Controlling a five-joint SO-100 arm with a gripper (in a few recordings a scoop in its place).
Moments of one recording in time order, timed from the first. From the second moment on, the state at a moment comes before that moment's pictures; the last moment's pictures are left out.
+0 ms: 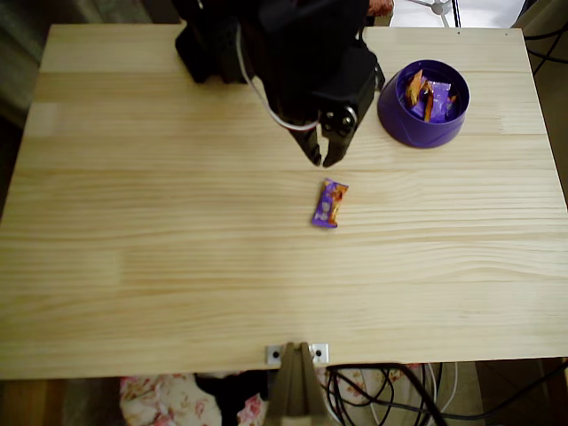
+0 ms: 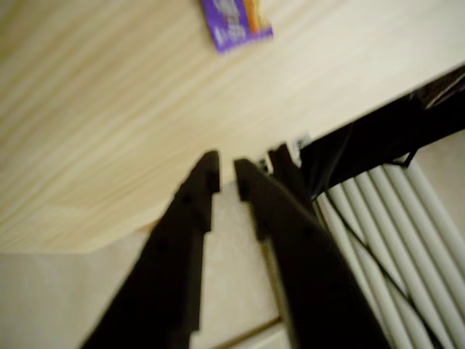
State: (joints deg) arm -36.7 110.0 107.3 76.0 -29.4
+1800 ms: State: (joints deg) arm -34.8 86.9 104.9 65.1 -39.5
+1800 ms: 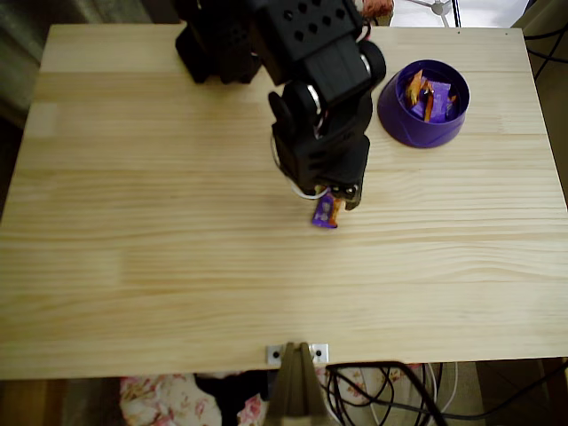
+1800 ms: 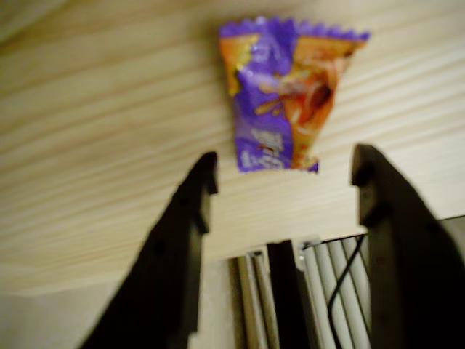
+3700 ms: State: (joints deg) arm -35.3 80.9 103.2 64.3 -35.9
